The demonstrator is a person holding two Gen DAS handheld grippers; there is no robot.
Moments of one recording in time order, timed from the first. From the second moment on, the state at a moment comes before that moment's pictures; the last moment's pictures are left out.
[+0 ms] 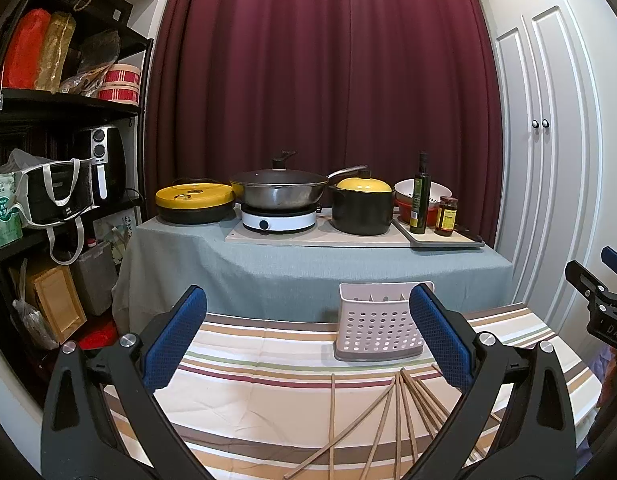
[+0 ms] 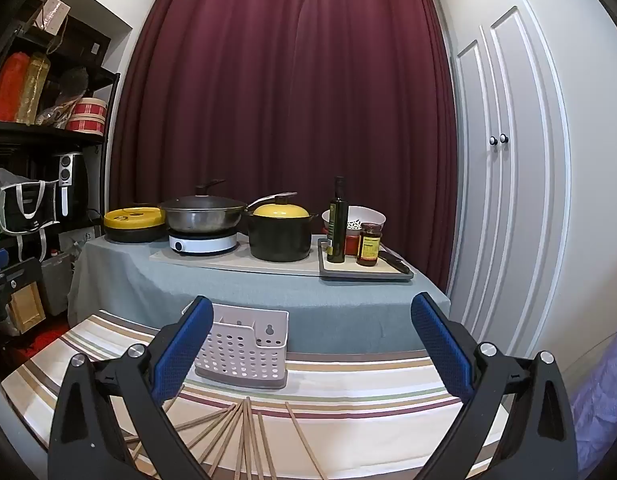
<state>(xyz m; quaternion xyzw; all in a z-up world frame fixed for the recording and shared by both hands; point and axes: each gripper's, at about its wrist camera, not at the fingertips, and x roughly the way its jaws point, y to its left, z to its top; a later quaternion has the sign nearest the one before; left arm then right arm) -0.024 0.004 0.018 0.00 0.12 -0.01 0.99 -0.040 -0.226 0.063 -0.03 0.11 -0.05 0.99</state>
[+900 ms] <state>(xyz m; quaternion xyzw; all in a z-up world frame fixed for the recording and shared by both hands) -0.028 0.003 0.021 0.00 0.12 -0.01 0.99 -0.041 -0.223 0.061 -0.03 0.10 -0.05 0.99</state>
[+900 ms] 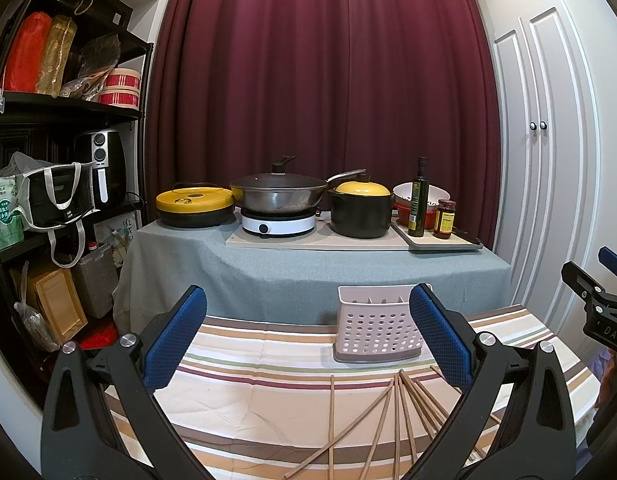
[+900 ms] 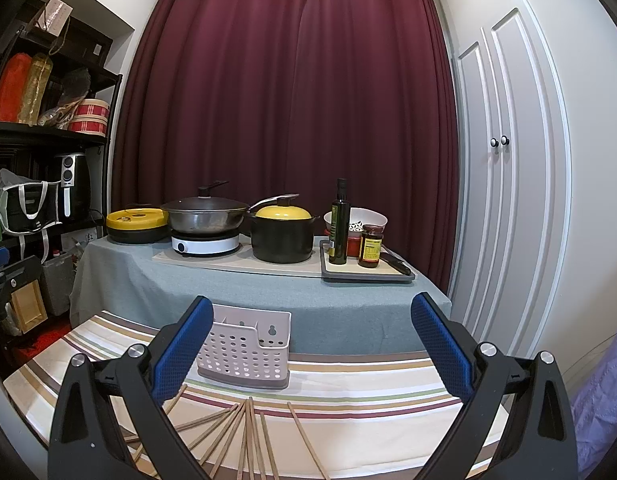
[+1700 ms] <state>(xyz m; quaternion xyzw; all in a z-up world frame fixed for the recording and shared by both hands) -0.030 0.002 0.021 0.00 0.11 -0.01 0.99 -0.043 -0.222 0.059 -0.03 0.10 -0.05 0.99</state>
